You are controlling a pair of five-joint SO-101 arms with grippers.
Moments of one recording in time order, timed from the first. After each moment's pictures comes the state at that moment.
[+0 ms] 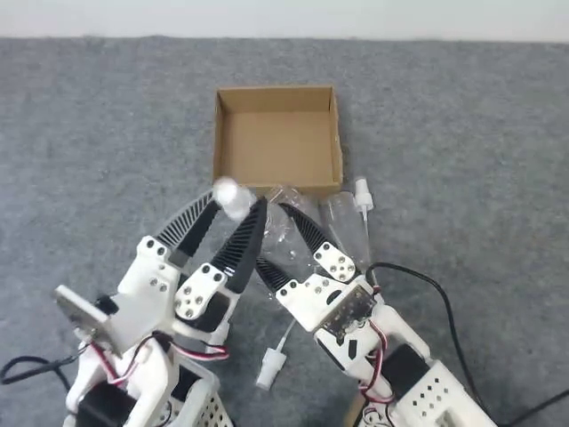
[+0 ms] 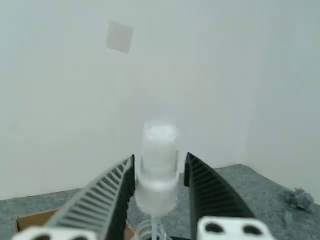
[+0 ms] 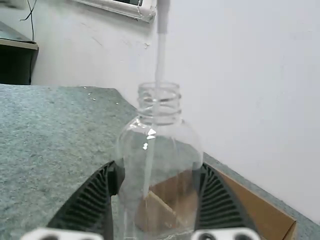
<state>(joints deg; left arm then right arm) 23.2 -103.5 64.5 45.8 13.6 -45.9 -93.0 95.7 4.4 13.8</state>
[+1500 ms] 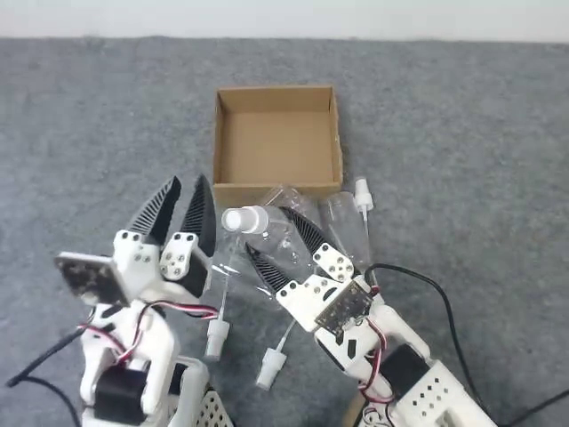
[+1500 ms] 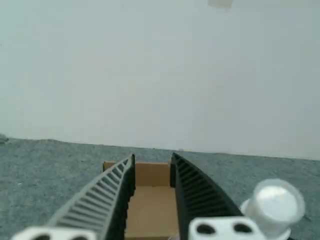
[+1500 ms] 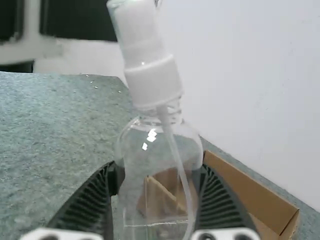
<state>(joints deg) 4.1 -103.5 73.4 47.6 16.3 -45.9 -92.9 95.7 7.2 13.8</state>
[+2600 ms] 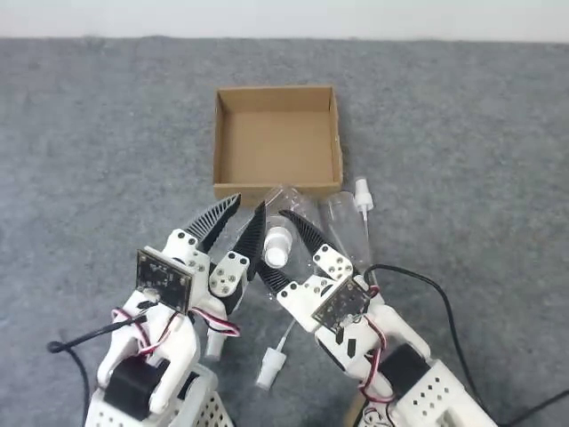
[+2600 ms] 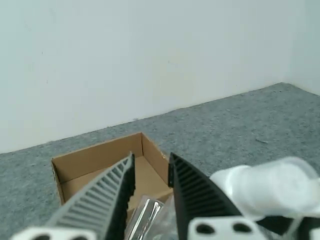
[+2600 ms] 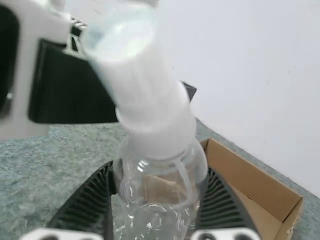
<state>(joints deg) 20.4 -103.5 77.3 48.5 3.1 -46.2 -93.0 95.7 10.4 13.8</state>
